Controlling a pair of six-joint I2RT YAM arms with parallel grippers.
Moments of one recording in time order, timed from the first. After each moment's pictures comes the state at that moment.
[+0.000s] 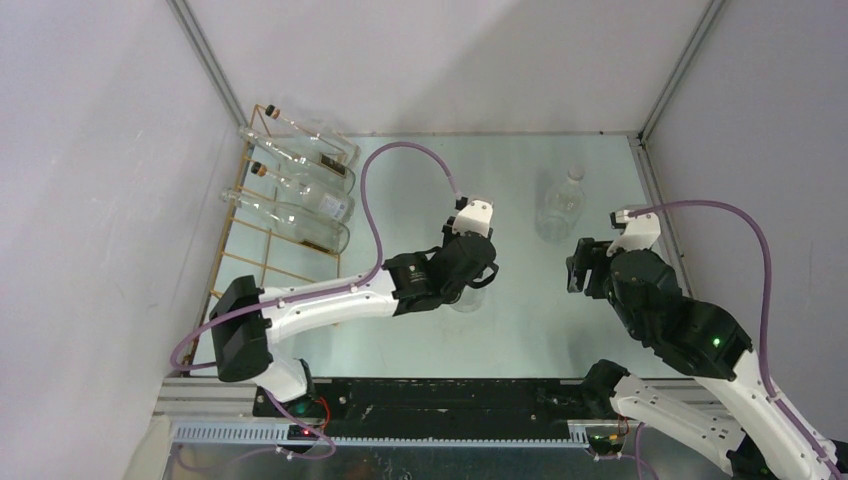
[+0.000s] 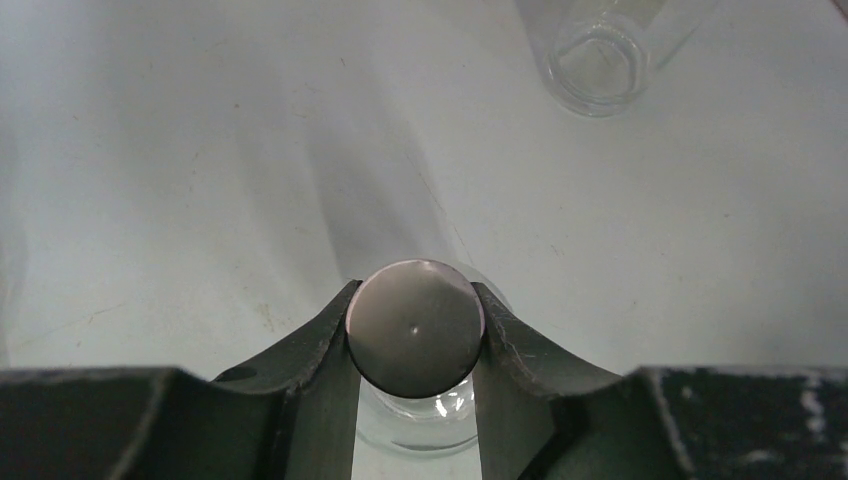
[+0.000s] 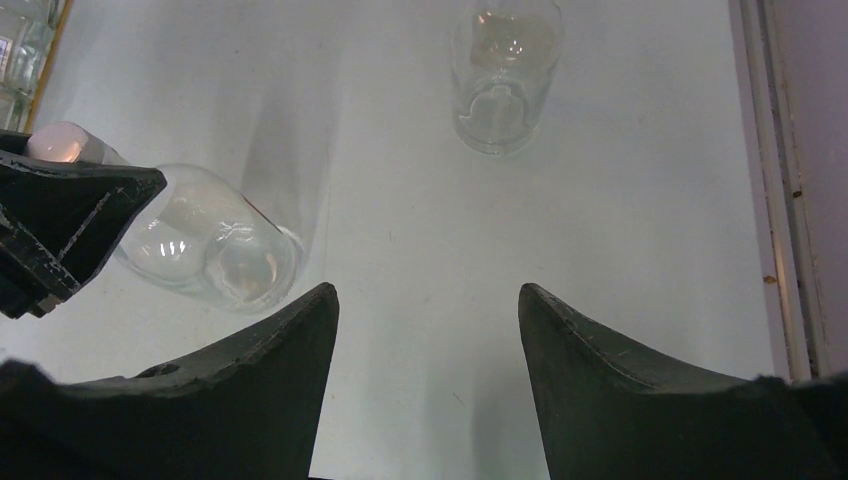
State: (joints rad) left arm -1.17 1.55 1.26 -0.28 -0.72 -0.44; right arm 0.80 0.64 1.08 -0.97 0.61 0.42
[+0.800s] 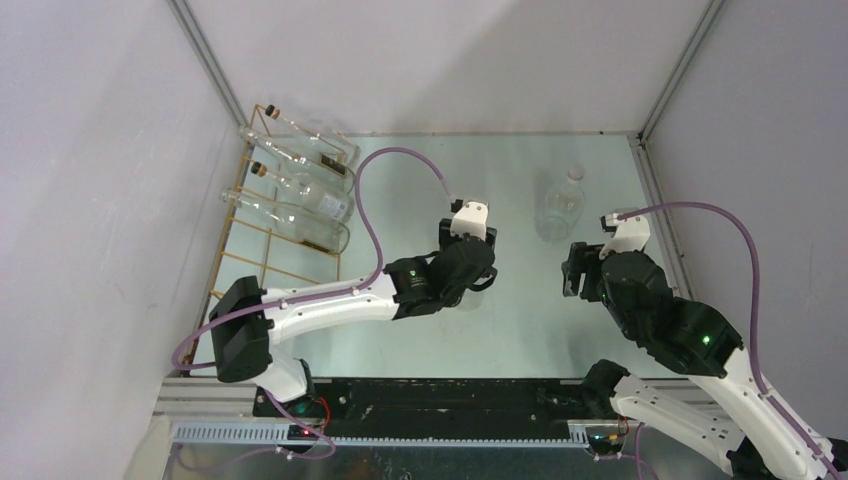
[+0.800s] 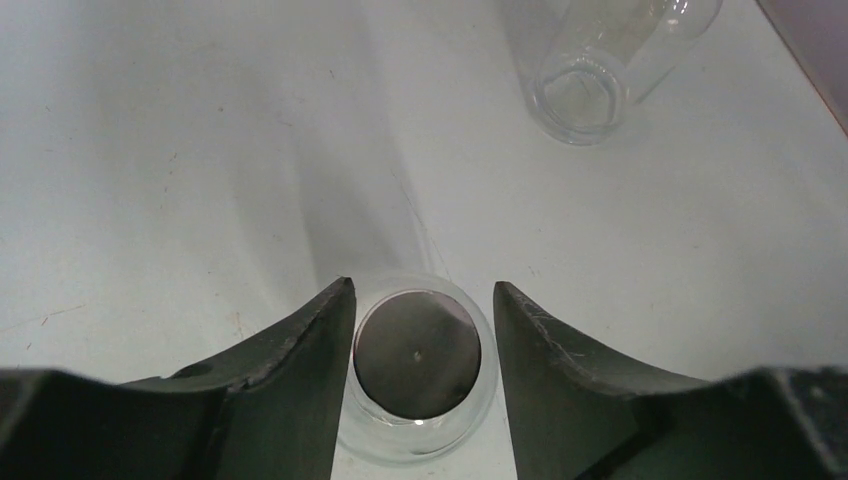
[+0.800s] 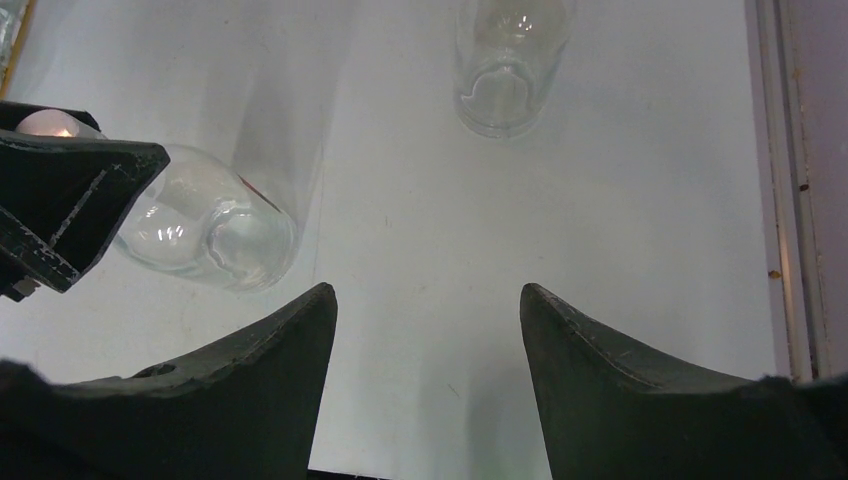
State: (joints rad) left arm -1.19 1.55 1.21 -0.19 -0.75 -0.50; right arm 0.80 0.64 1.03 -0.96 0.60 0.41
